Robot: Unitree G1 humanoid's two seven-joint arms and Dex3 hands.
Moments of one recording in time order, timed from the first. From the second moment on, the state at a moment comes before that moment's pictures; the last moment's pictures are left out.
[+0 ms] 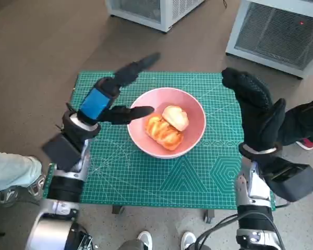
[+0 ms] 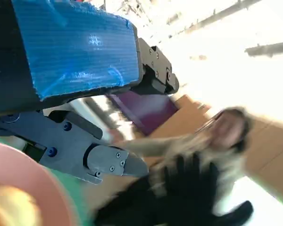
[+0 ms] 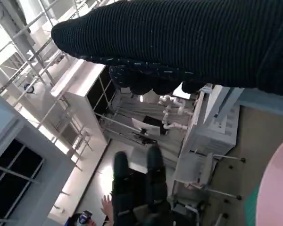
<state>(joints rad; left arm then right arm) -0.69 0.26 0.01 0.51 -0.25 -0.63 -0.44 -0.57 -0.08 -0.16 0.48 0.30 -0.75 0.41</state>
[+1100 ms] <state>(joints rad) -0.58 0.15 0.12 0.45 -0.35 -0.56 -0.53 -0.60 -0.09 -0.16 0.45 0.27 -0.70 0.38</state>
